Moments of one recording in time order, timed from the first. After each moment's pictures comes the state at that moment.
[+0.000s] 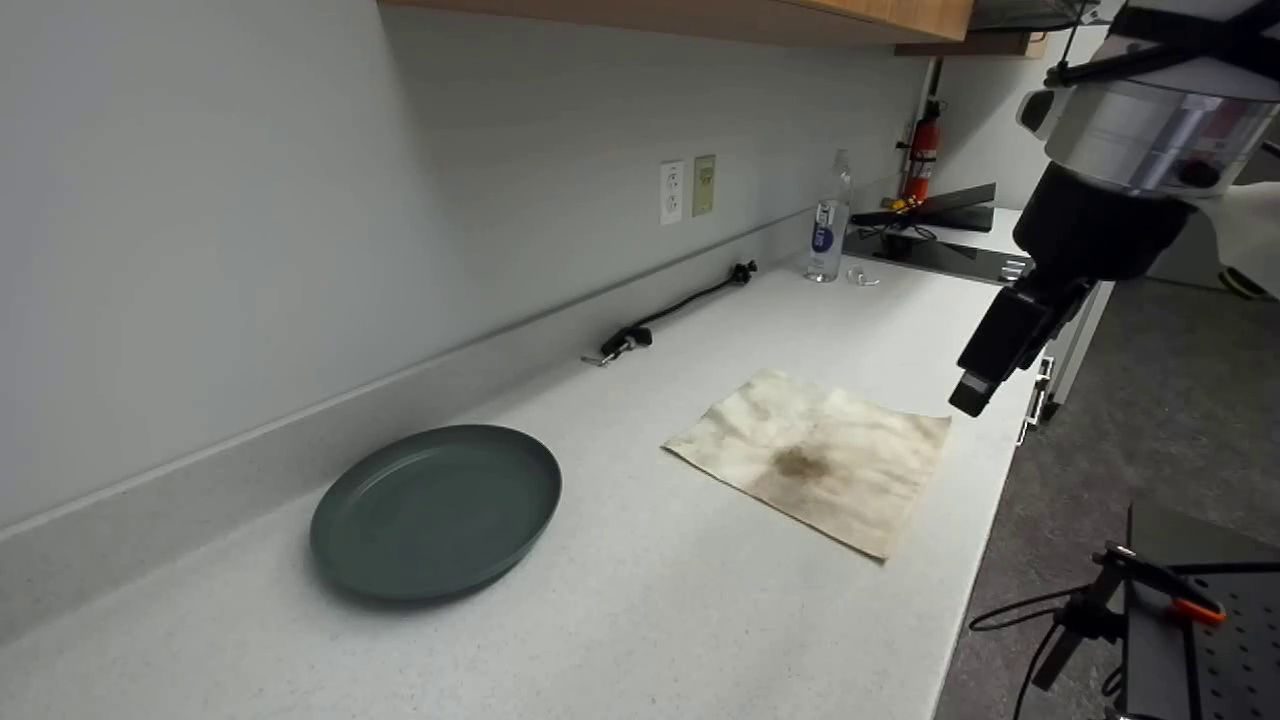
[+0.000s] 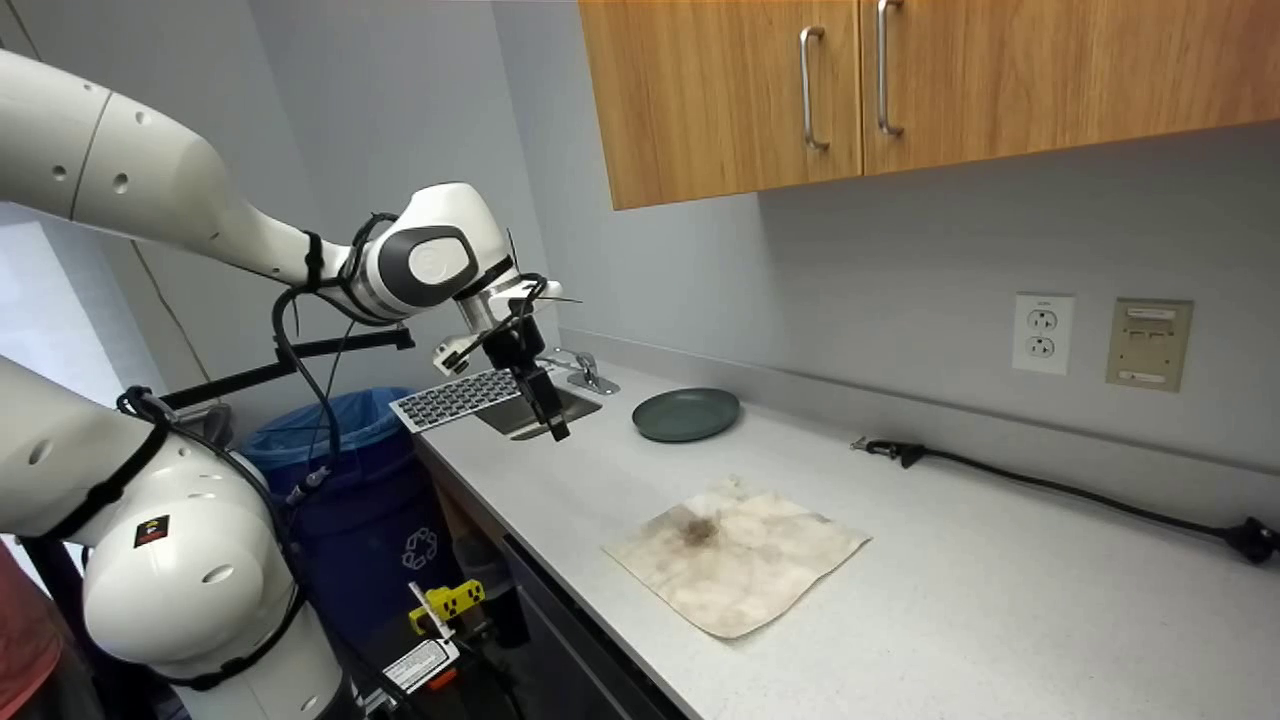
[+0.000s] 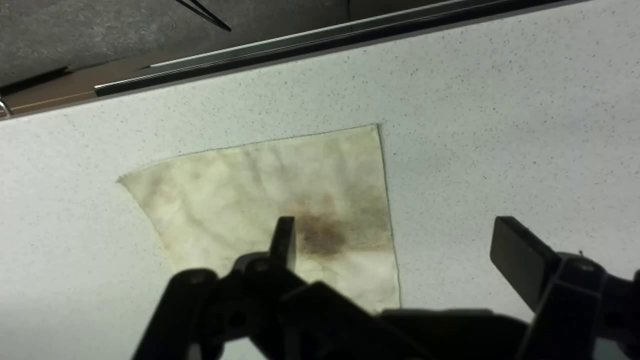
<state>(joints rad) 0.01 -0.58 0.33 -2.70 0.01 2.28 0.47</state>
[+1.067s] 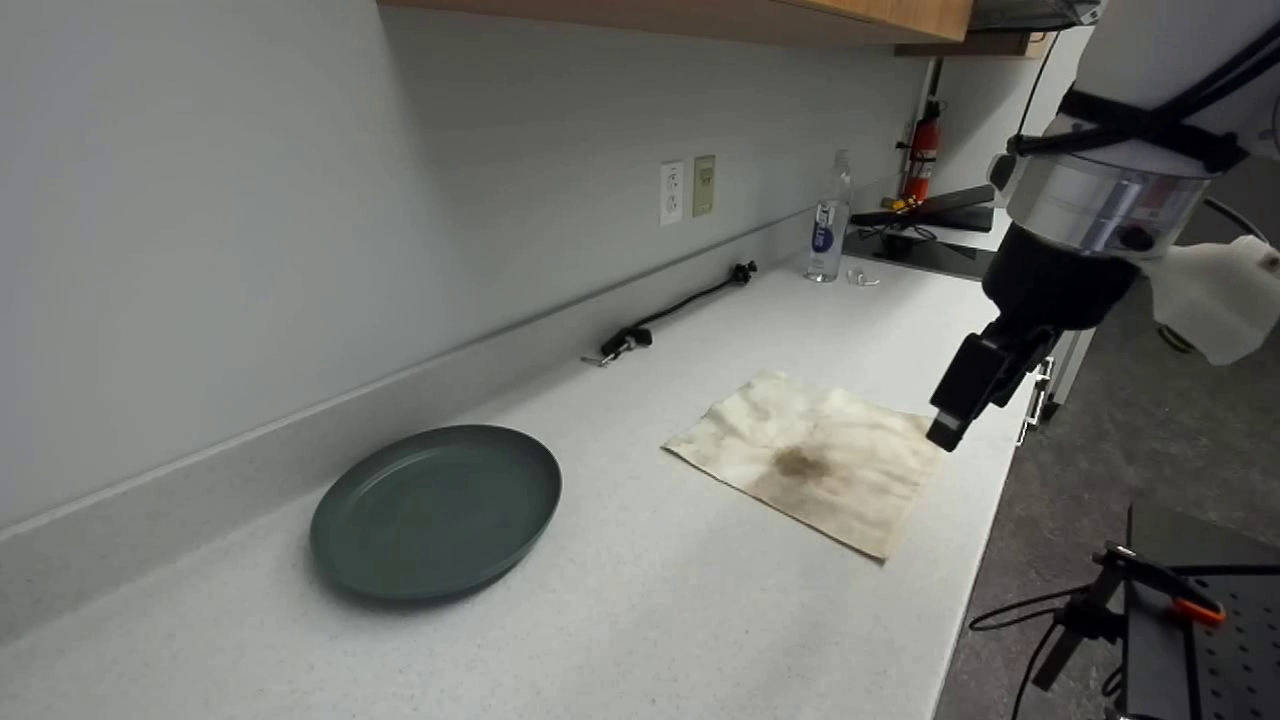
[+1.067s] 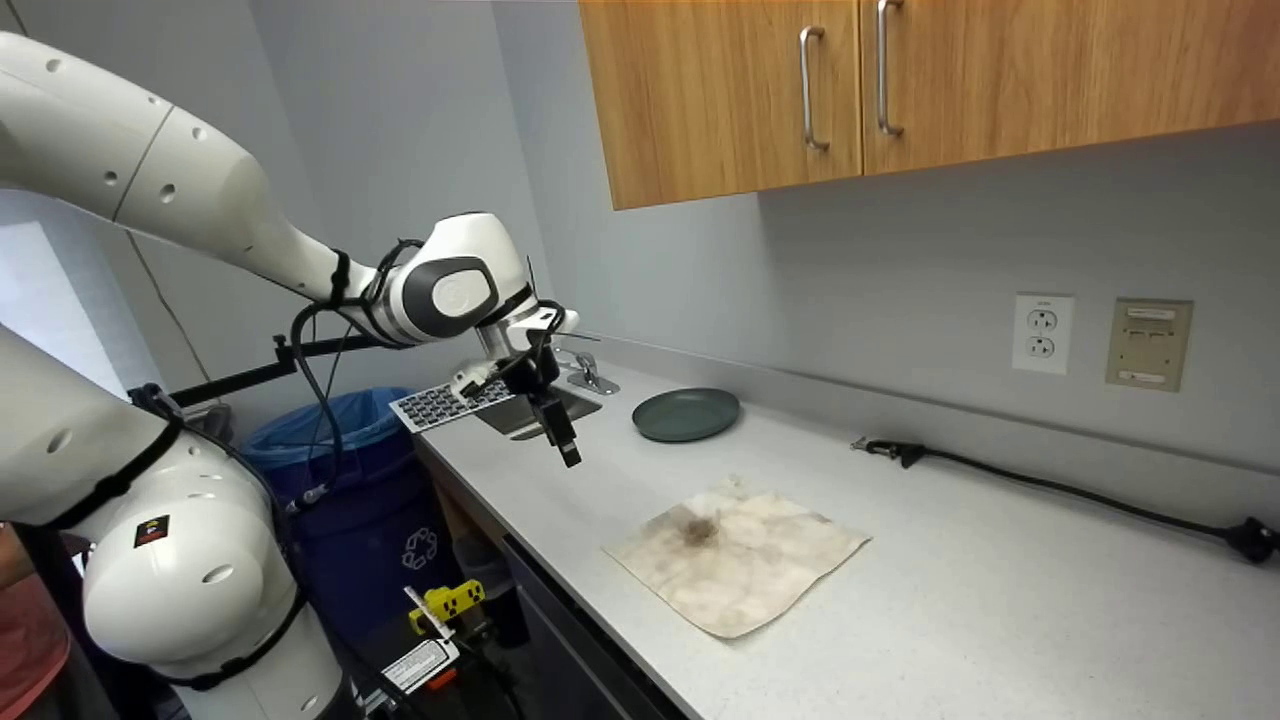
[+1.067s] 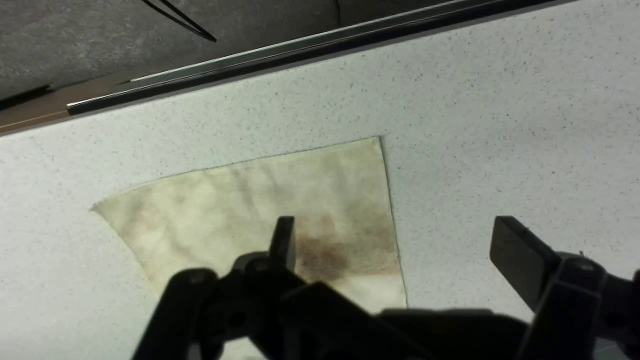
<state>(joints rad) 0.01 -0.48 0.30 -2.74 0.01 2.40 0.48</state>
